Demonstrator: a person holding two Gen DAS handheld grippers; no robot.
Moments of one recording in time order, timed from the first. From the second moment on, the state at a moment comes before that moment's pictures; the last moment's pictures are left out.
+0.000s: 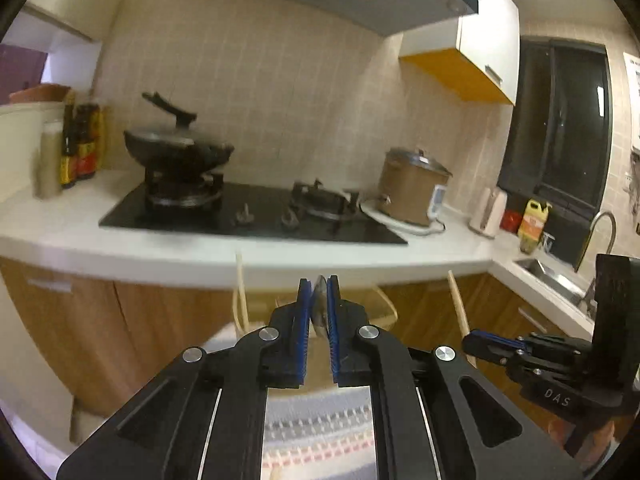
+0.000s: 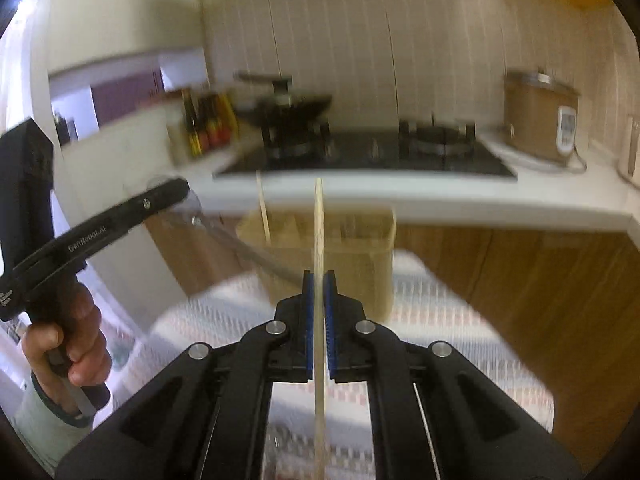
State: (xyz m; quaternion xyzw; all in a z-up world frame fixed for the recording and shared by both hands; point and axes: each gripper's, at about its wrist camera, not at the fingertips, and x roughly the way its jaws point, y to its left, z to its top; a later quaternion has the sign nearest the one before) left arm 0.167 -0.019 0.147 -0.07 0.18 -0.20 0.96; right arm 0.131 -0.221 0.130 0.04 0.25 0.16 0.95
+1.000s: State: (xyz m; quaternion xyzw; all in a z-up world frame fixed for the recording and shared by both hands) left arm 0.278 -0.024 0.161 0.08 0.28 -0.13 0.95; right arm 0.278 -0.246 0.145 0.11 0.09 0.12 0.98
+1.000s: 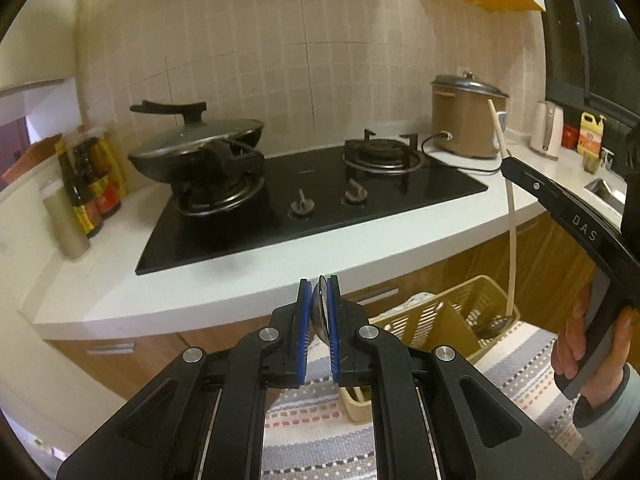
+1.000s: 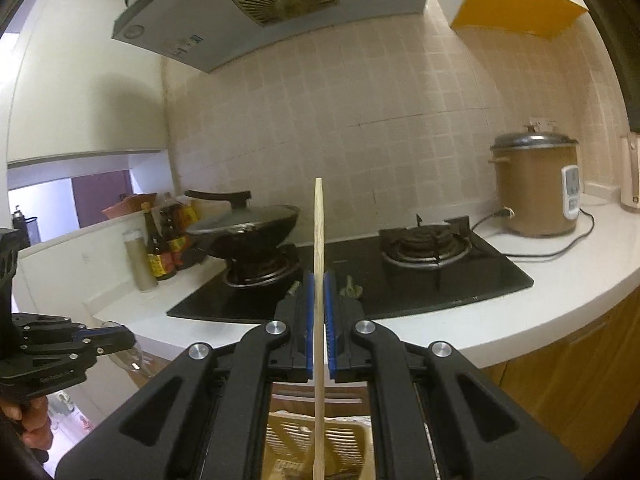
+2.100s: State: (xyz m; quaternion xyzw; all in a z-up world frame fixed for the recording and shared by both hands) left arm 0.227 -0.006 0.150 0.04 0.31 -0.18 0.93; right arm 0.196 -0.248 0.138 0.06 0.14 0.13 0.98
